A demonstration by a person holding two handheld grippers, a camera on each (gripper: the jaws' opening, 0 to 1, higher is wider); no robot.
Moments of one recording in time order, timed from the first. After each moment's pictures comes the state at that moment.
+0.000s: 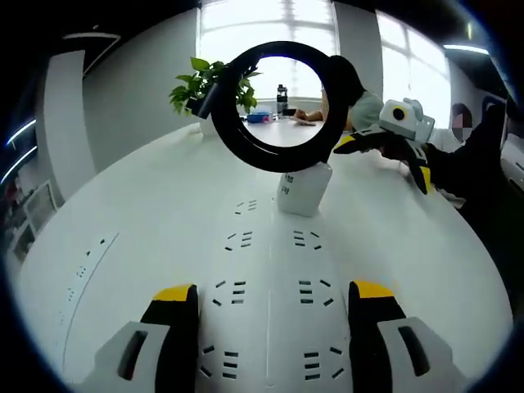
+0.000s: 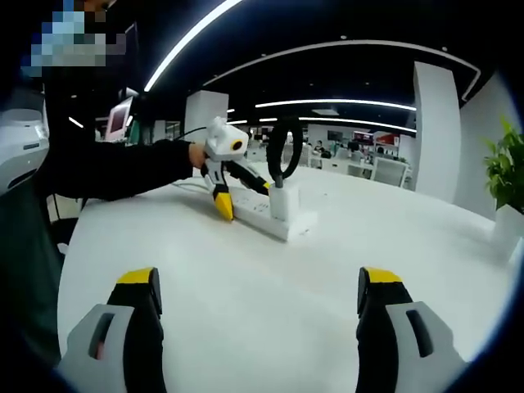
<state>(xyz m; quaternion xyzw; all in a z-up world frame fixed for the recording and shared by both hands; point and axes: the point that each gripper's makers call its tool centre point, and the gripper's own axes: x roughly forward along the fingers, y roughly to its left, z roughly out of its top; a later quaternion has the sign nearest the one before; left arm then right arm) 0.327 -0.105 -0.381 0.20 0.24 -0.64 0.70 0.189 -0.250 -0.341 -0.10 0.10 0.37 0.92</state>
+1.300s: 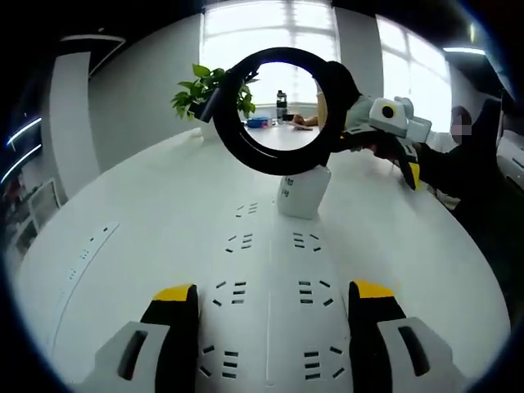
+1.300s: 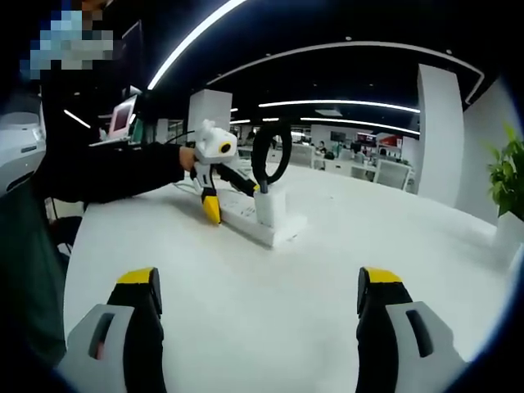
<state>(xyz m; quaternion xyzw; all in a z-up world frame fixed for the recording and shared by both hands) 0.301 -0.082 -0.381 0.19 0.23 -0.63 0.71 0.184 -0.237 -0.337 -0.10 0.10 0.38 0.92</state>
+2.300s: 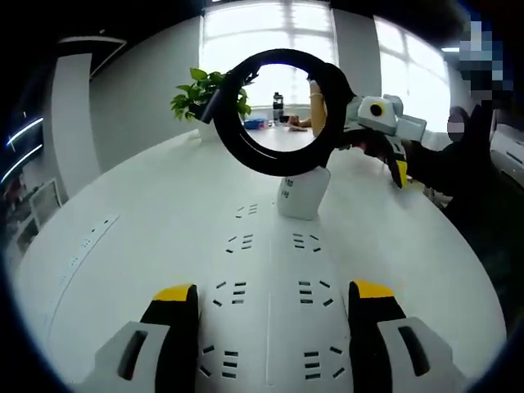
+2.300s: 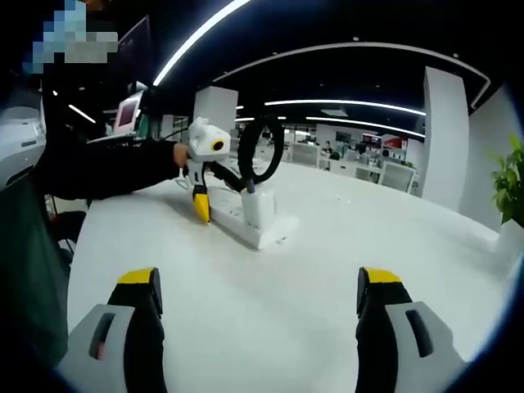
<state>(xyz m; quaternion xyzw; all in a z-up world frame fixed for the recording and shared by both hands) 0.277 -0.058 -0.379 0.19 0.23 -0.63 0.71 0.179 -0.221 -0.335 -0.12 0.10 0.39 0.91</state>
